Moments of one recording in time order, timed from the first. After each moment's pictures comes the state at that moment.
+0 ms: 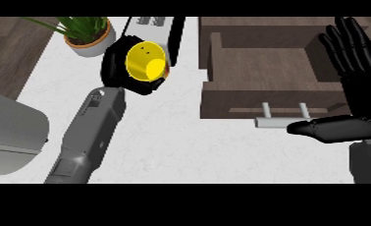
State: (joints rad) left arm -0.76 0.05 0.22 -0.62 0.07 -0.11 -0.84; right arm -0.25 -0.22 -0.16 -1.85 -0.12 0.19 0.11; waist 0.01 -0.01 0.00
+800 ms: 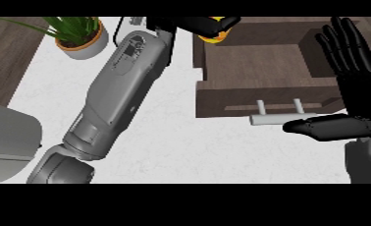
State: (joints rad) left arm -1.17 0.00 -0.02 -0.69 0.17 0.24 -0.34; right arm -0.26 -0.21 -0.15 -1.83 -0.10 0.19 0.08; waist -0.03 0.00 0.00
